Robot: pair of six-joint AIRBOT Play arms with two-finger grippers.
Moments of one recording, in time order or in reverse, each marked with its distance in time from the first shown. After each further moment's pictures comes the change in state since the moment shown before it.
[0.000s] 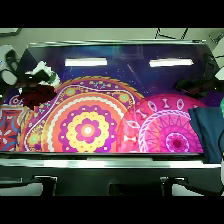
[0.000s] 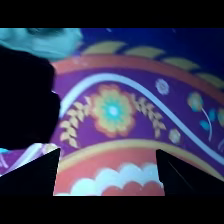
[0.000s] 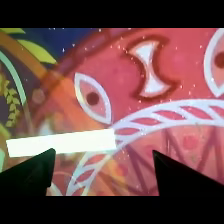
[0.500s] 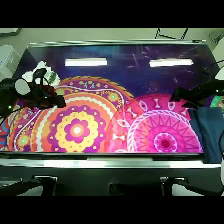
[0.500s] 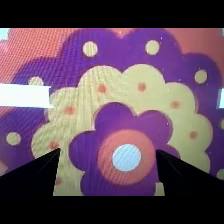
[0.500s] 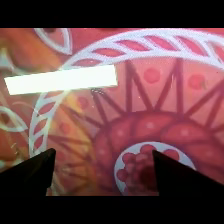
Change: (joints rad) left arm -0.255 0.178 -0.196 0.050 -0.368 0.221; right arm 0.000 0.000 0.000 0.000 0.284 0.020
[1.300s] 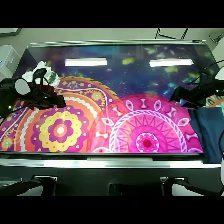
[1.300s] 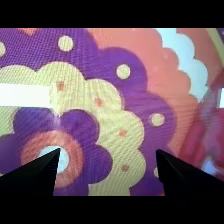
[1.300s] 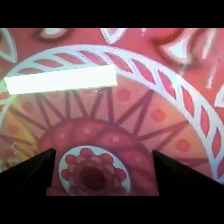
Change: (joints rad) left arm 0.000 0.001 0.001 0.000 -0.012 0.000; right arm 0.000 0.000 0.000 0.000 0.000 -0.003
